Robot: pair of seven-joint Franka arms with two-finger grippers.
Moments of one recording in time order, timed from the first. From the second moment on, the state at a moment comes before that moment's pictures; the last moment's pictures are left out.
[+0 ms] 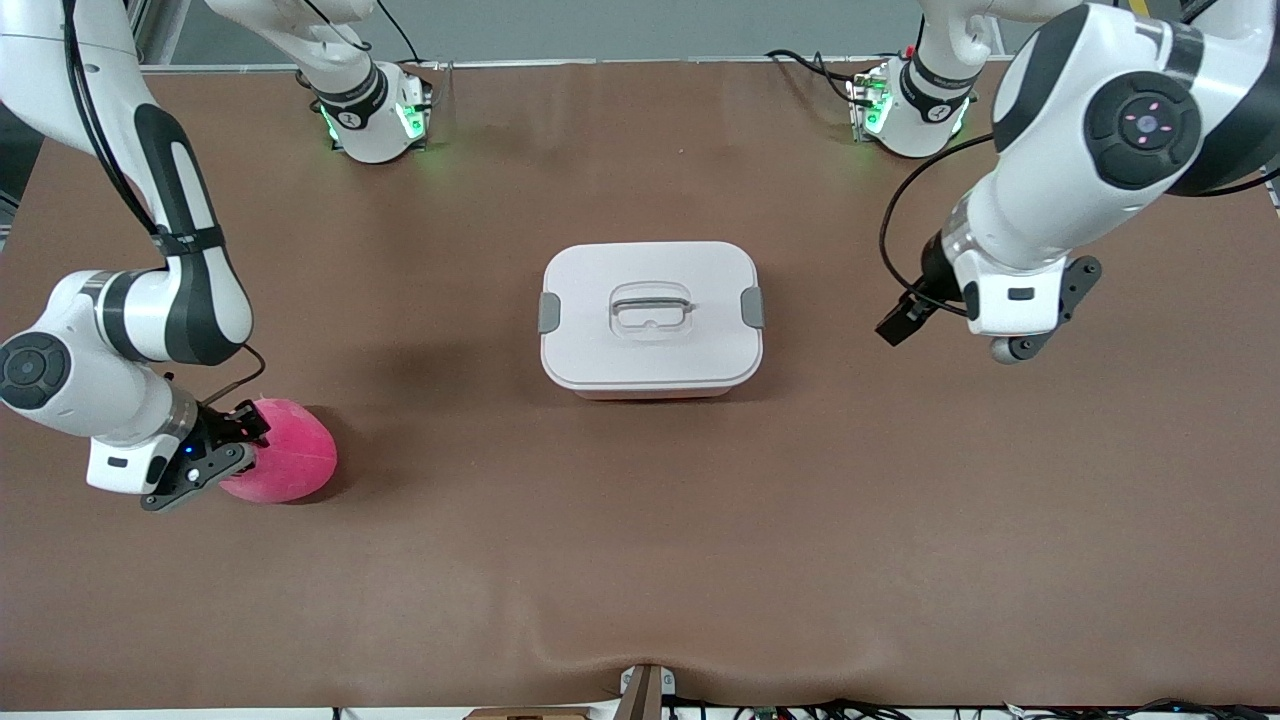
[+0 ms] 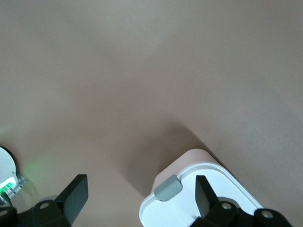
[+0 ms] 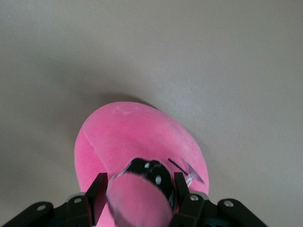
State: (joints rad) left arm -0.28 0.20 -0.11 -1.52 -0.04 1.62 -1.22; right arm -0.04 0.48 -0.02 -1.70 -0.06 2.21 -0.64
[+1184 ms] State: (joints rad) left arm -0.41 0.27 -0.11 -1.52 -0.06 1.71 -1.68; right arm -0.03 0.48 -0.02 -1.68 -0.07 2.21 -0.67
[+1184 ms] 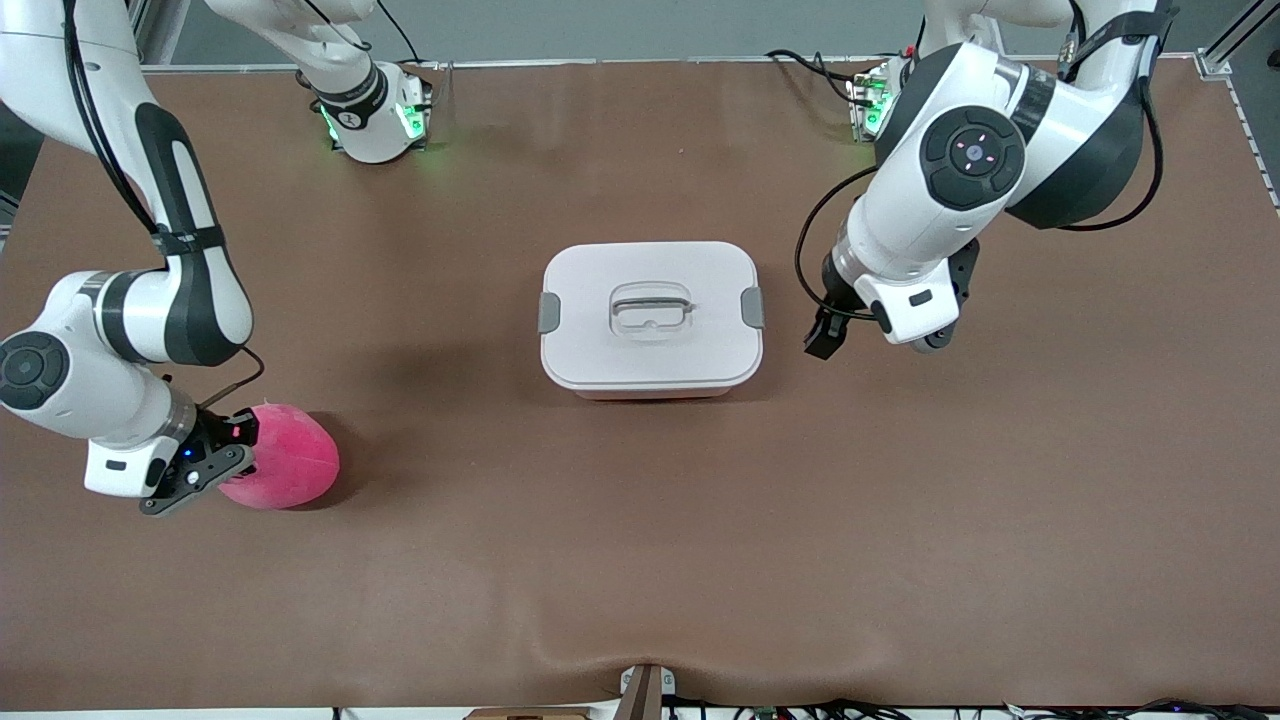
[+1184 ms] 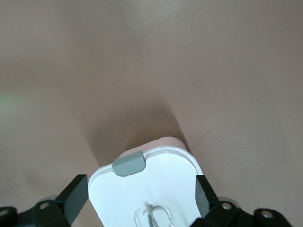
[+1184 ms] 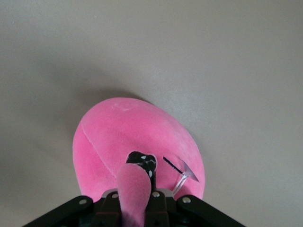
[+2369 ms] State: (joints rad) left arm -0.58 0.37 -0.11 -1.52 -0.03 1.79 -2.02; right arm -0.03 0.41 -0.03 -1.62 -0.08 2.21 -1.15
